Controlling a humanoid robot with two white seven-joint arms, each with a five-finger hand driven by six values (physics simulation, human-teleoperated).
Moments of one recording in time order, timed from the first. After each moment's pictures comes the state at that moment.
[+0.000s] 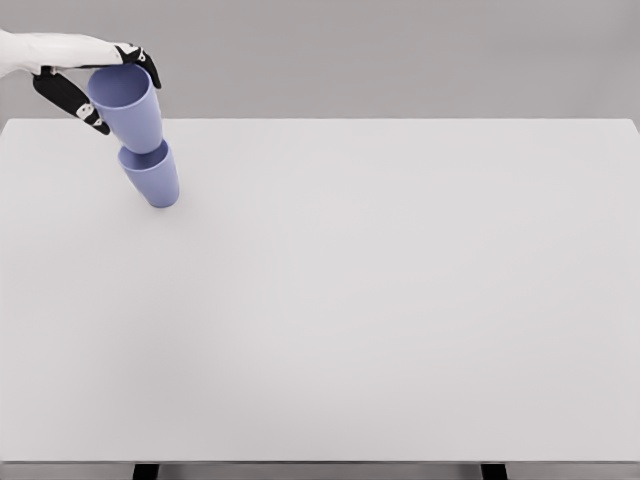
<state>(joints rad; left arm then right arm) -1.42 0.80 -1.40 -0.88 0.25 -0.61 -0.61 0.01 0.00 -0.04 0.13 0.07 -0.13 0.50</state>
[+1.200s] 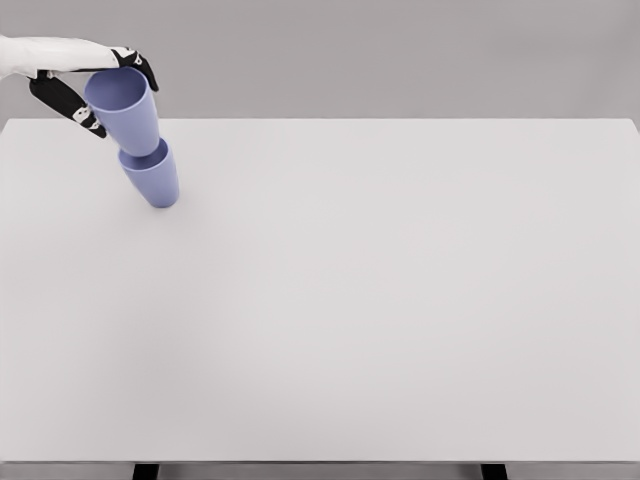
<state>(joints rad) -1.41 0.81 -1.40 -0.88 0.25 -0.61 -0.61 0.01 0.00 -0.04 0.13 0.07 -0.13 0.50</state>
